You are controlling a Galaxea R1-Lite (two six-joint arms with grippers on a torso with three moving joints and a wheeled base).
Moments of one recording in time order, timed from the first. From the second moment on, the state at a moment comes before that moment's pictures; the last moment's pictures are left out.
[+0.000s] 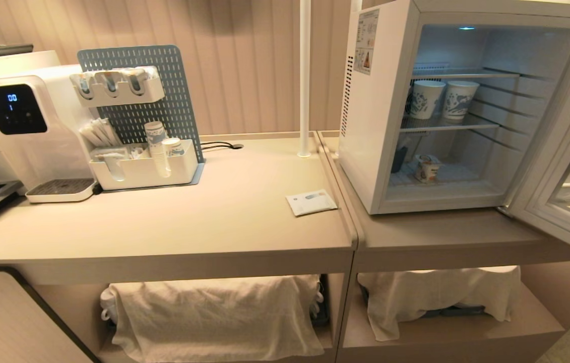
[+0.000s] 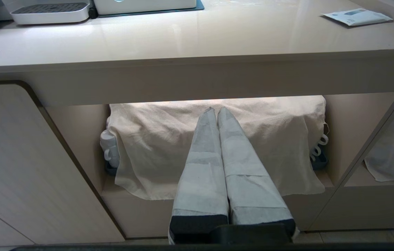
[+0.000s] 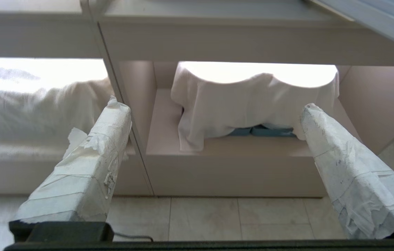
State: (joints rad) left arm 0.00 0.00 0.00 0.00 0.00 0.01; right arm 0.00 0.01 -0.11 0.25 0.01 -0.07
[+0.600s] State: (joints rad) left arm 0.00 0.00 0.00 0.00 0.00 0.01; right arm 0.00 0.00 -0.01 0.02 0.01 -0.04
